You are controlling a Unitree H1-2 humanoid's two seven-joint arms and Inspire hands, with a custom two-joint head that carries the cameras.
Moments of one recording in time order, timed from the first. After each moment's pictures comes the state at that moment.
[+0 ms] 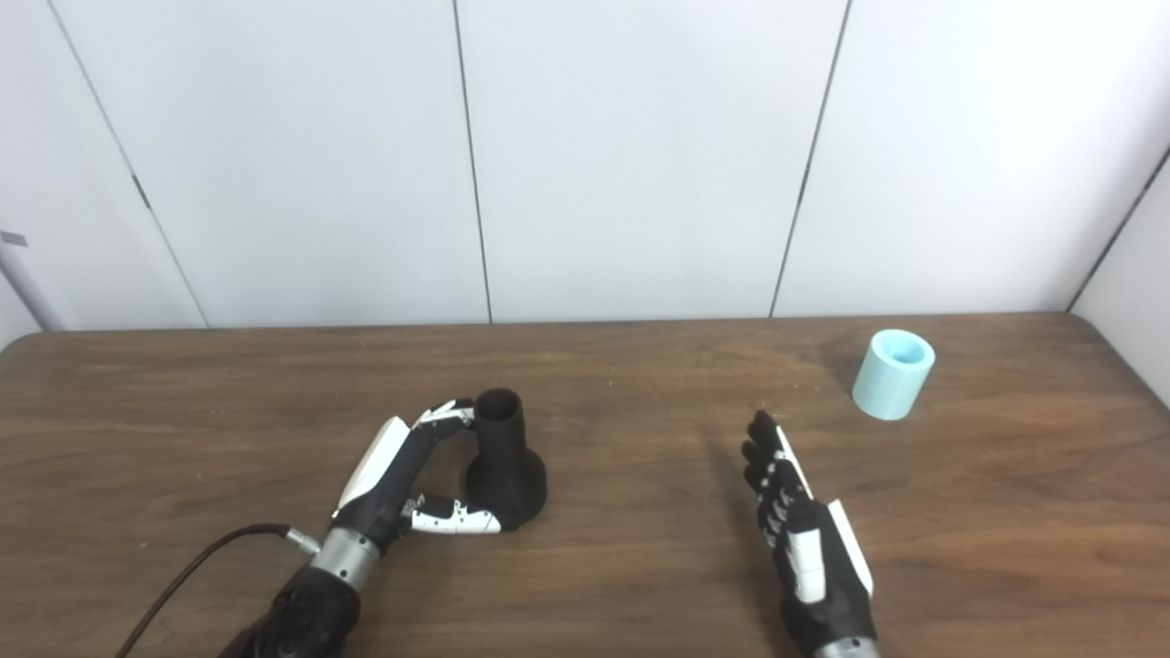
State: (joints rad) left arm -0.29 0.21 -0.33 0.20 0.42 -0.06 0.04; right arm 0.07 -0.07 -0.04 -0.17 0.13 -0.04 0.11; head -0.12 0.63
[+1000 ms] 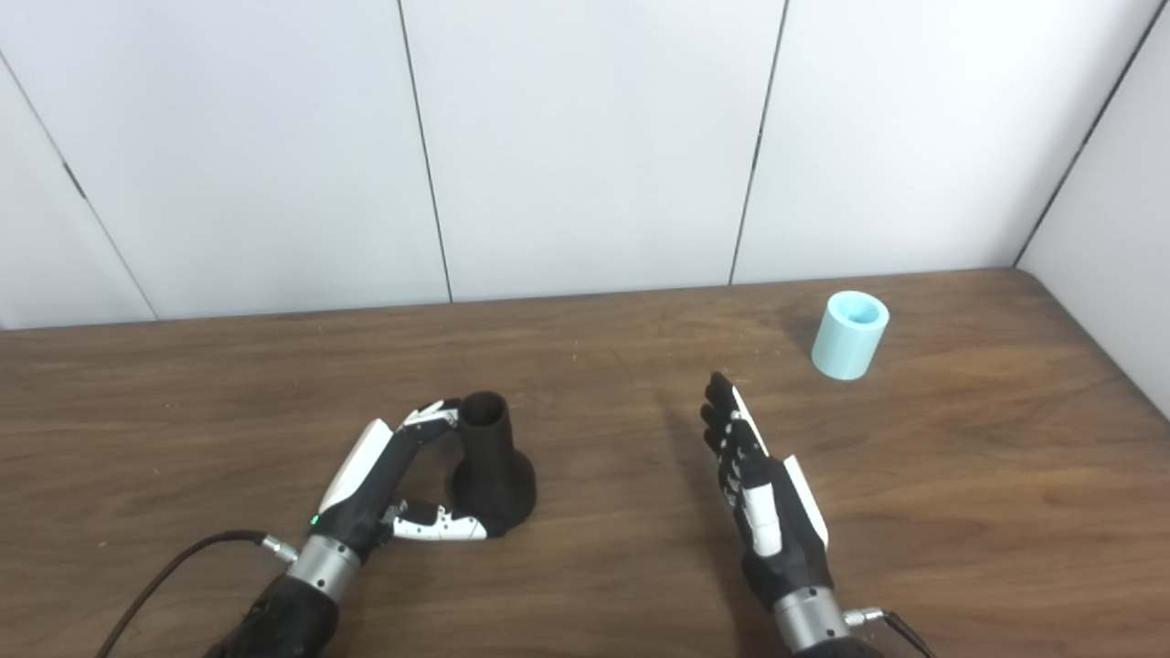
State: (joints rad) left arm -0.25 0.20 -0.36 0.12 0.43 -0.05 -0.01; right arm 0.07 -0.06 -0.04 -0.21 0.10 0.01 0.09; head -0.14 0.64
